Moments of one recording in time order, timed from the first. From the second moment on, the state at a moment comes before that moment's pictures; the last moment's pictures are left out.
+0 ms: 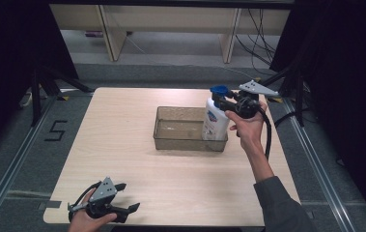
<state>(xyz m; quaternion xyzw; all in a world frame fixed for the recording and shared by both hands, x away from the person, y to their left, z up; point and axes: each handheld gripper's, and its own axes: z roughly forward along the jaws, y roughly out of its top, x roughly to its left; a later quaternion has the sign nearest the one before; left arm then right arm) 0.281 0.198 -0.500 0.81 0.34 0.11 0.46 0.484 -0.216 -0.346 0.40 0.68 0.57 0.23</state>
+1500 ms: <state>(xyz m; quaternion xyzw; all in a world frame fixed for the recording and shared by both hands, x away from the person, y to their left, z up) 0.282 0.199 -0.500 0.82 0.33 0.12 0.45 0.431 -0.234 -0.360 0.42 0.66 0.58 0.22</state>
